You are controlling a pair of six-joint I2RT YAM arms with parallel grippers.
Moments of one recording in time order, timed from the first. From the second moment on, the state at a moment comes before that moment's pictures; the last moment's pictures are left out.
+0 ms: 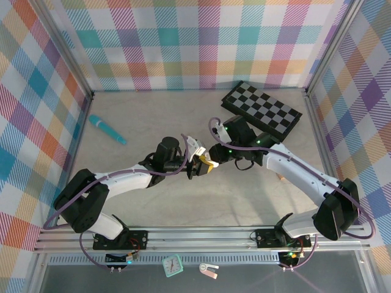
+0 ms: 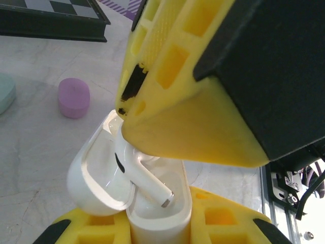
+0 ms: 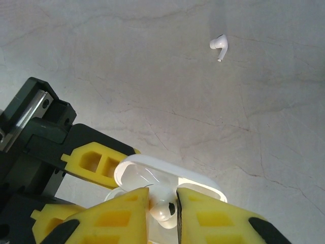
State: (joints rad) left arm -0.70 1.48 0.71 0.36 0.64 -0.14; right arm 0.69 1.37 1.17 -0.70 -0.21 0.29
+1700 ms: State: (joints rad) left arm -0.66 1.17 0.57 0.39 0.59 -0.02; right arm 0.52 1.08 0.95 -0.44 -0.23 0.43
